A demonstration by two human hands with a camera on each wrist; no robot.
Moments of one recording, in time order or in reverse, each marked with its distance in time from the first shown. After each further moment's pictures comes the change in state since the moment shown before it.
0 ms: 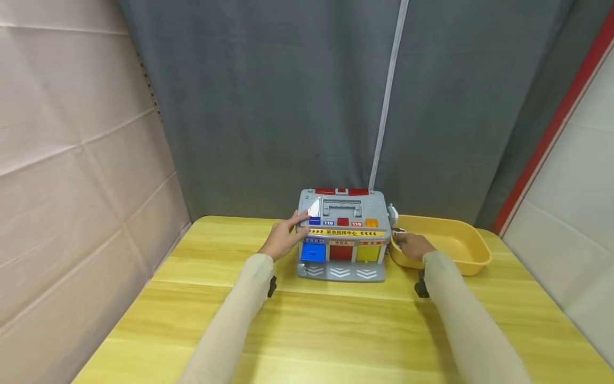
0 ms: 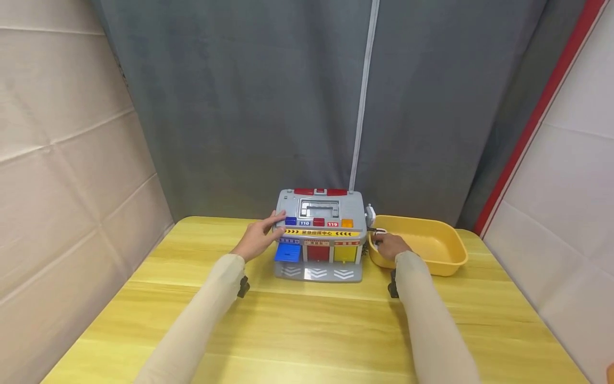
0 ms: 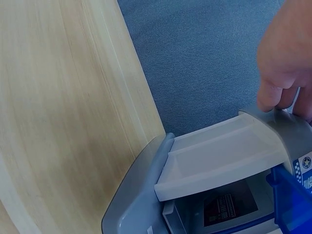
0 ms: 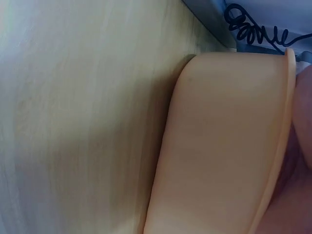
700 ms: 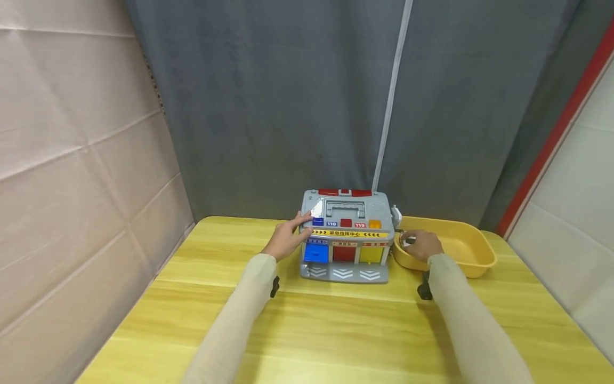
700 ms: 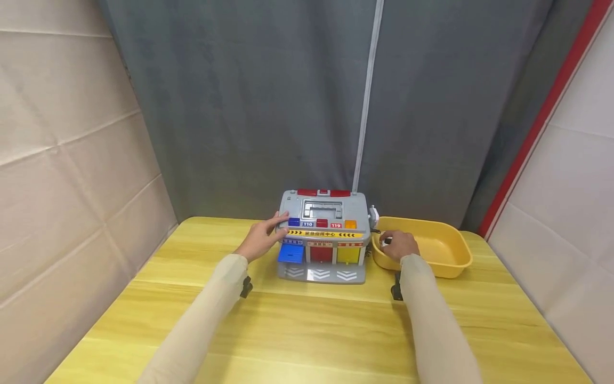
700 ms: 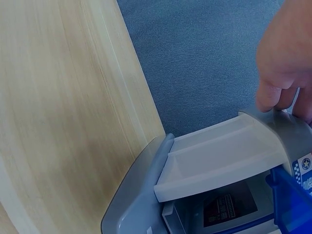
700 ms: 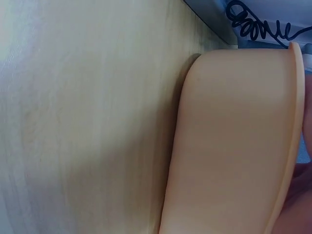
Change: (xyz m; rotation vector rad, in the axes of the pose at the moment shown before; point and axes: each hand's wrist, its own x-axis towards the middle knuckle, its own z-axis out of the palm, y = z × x) left_hand 0.001 -0.002 0.003 0.020 0.000 -0.007; right_hand 0.001 0.009 -0.001 0.050 0.179 0.118
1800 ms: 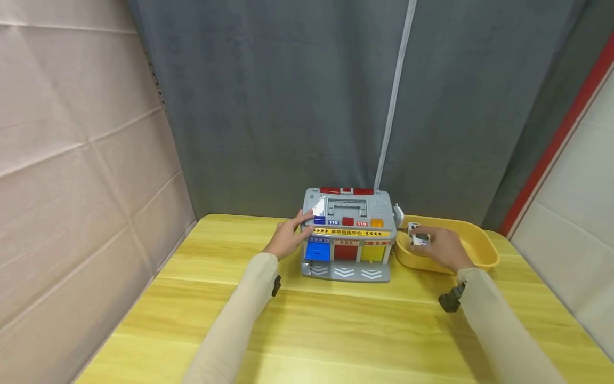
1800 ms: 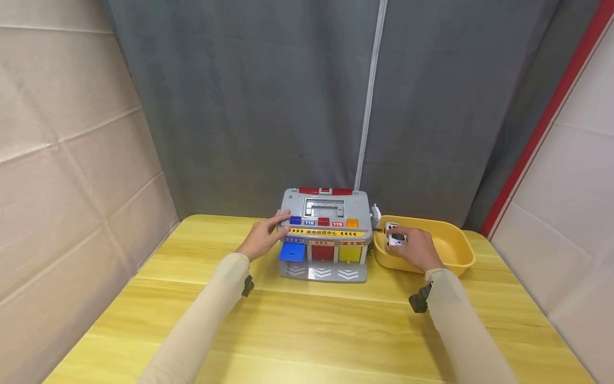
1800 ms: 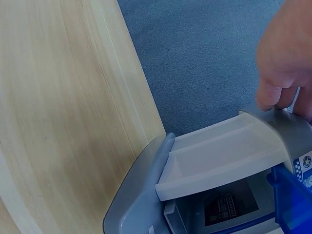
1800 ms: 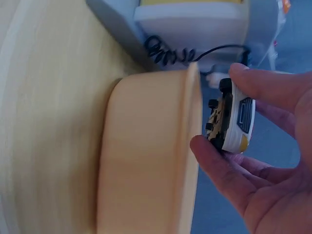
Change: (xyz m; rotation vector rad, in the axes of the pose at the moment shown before) left_hand -0.001 0.002 0.000 0.007 0.006 0.013; right_hand -0.044 -0.008 -0.041 0.070 0.063 -0.120
